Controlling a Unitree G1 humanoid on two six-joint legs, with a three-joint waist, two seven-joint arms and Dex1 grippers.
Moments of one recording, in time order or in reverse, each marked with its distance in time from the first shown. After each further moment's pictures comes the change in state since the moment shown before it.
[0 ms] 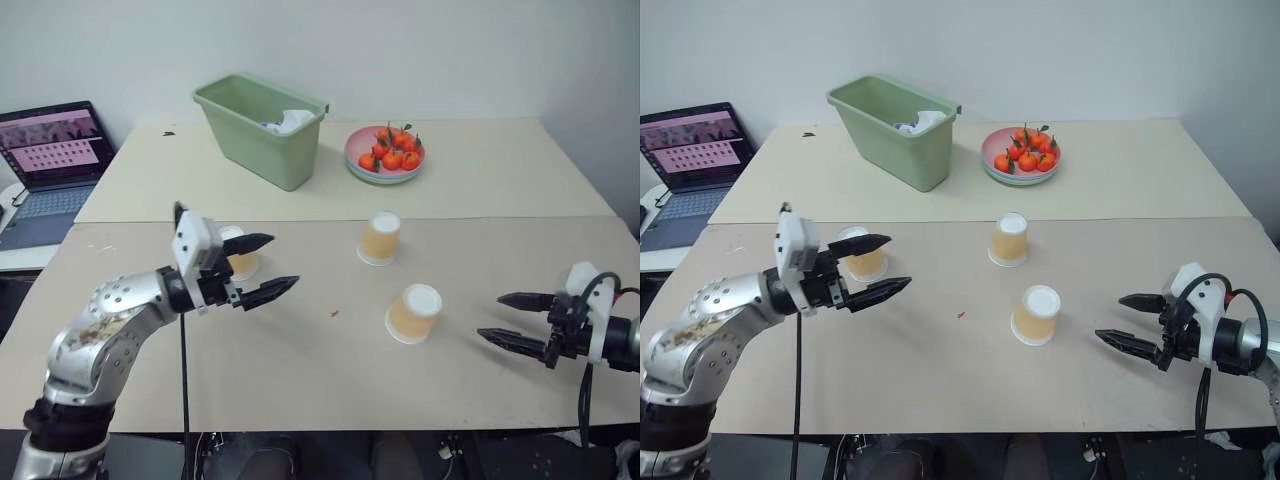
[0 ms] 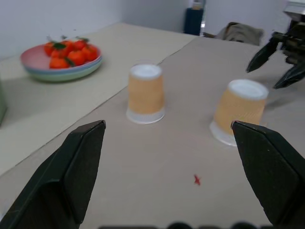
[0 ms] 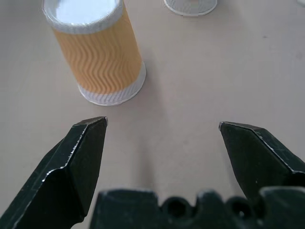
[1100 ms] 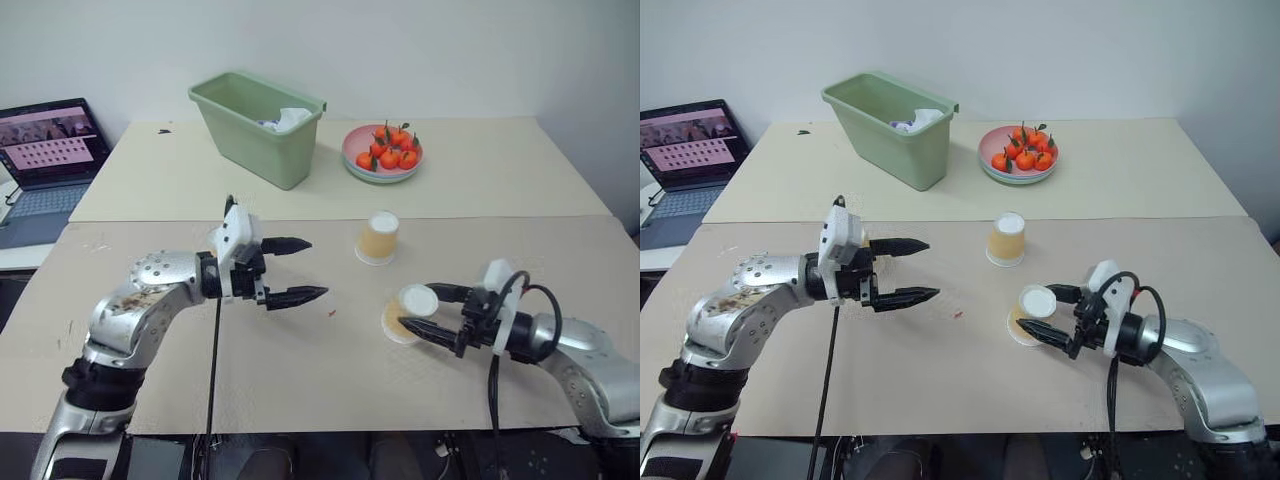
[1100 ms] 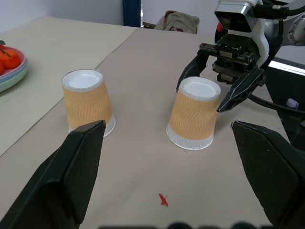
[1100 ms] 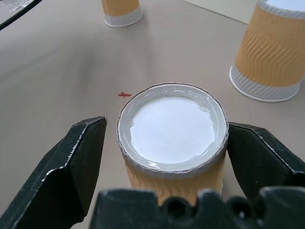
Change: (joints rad) left arm -0.101 -0.055 -0.078 0.090 0.068 0.033 -0.086; right arm -0.147 0.254 0.308 -0.080 -0.010 -0.023 -0.195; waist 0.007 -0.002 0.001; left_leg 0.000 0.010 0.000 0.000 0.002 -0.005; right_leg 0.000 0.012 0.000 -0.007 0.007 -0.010
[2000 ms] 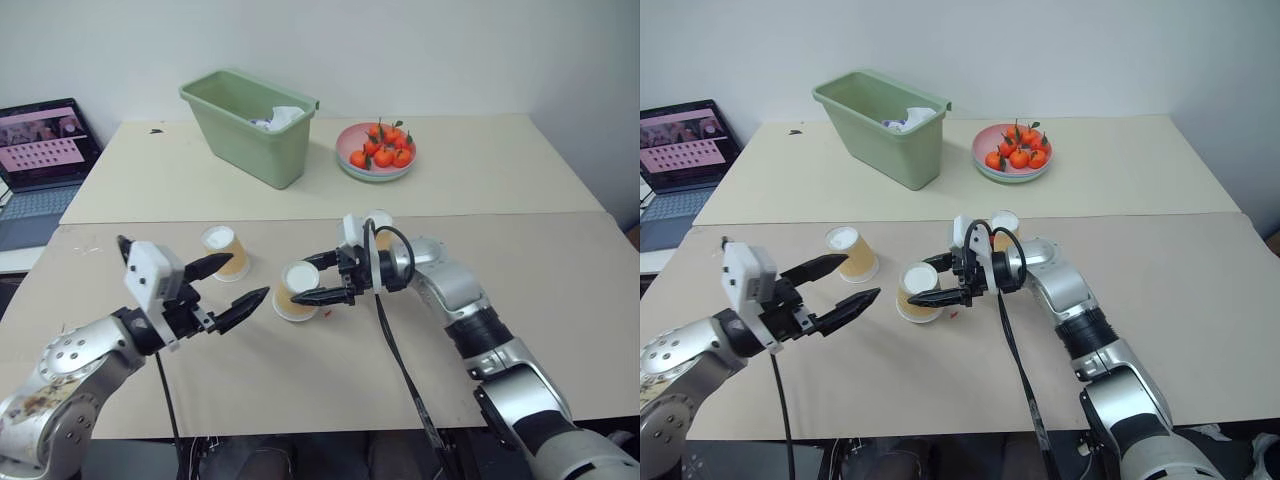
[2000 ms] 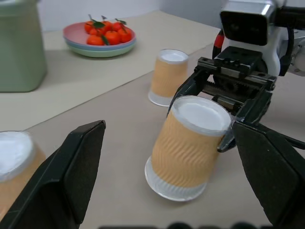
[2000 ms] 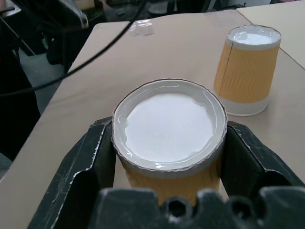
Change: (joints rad) left arm 0.519 0.006 0.442 -0.434 -0.174 0.123 0.393; right arm -0.733 0.388 0.460 0.676 -0.221 -0.247 0.332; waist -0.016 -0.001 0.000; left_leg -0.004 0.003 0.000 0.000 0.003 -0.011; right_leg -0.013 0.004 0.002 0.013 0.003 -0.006
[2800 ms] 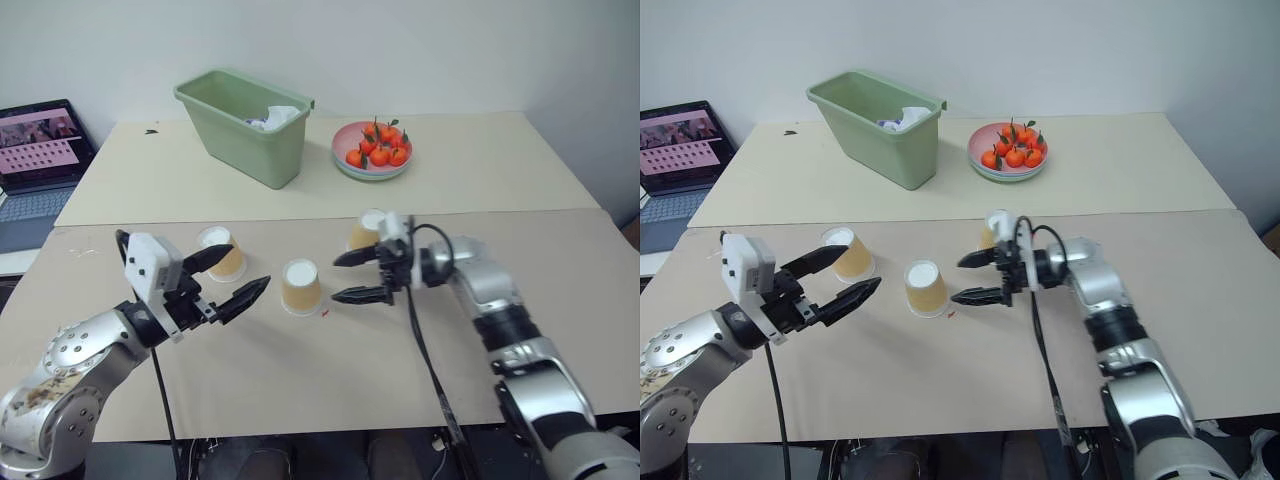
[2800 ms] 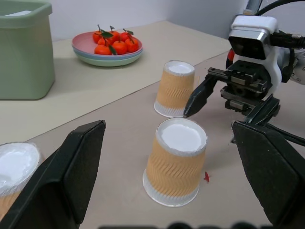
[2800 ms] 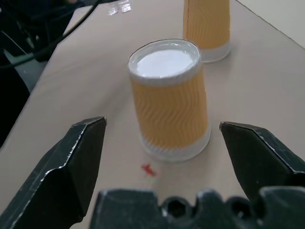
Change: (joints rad) left arm -0.113 0.002 -0.085 0.082 -0.017 -0.020 0.007; right arm 0.105 -0.188 -0.179 -0.034 0.055 0.131 0.137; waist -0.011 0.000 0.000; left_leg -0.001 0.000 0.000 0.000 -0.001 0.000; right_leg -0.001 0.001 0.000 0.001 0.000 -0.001
